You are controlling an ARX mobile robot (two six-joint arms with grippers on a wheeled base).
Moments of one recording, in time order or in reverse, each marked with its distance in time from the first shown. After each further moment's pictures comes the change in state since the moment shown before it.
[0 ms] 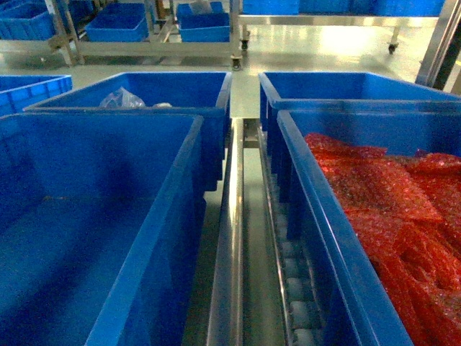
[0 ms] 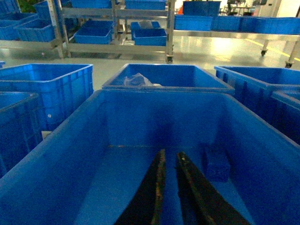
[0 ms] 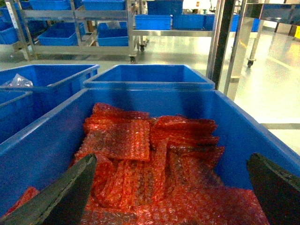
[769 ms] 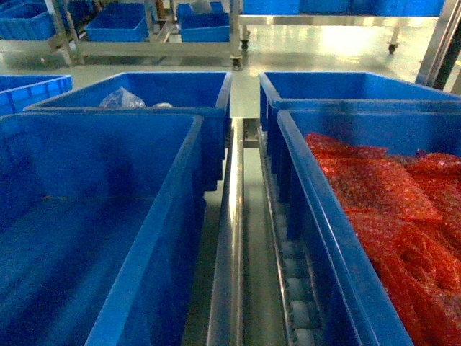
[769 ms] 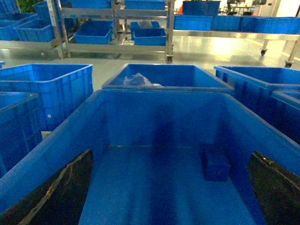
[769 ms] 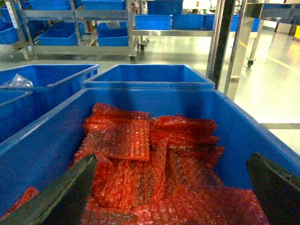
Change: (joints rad) left arm 0.000 0.000 0.000 0.000 0.001 0.001; right arm 0.000 0.000 0.000 0.000 0.000 0.000
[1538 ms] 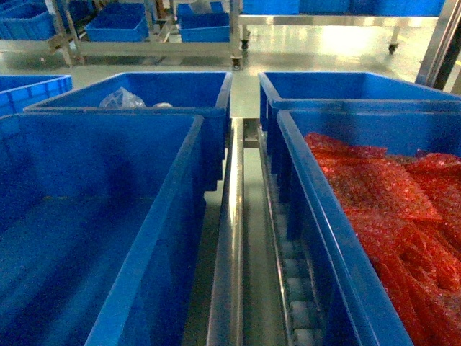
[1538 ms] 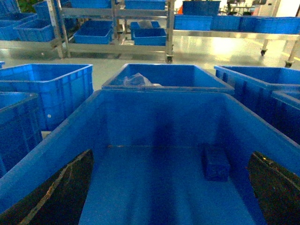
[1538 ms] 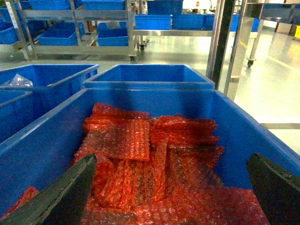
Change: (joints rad) left arm 0.000 0.000 0.000 0.000 0.000 0.000; right arm 0.000 0.000 0.000 0.000 0.000 0.000
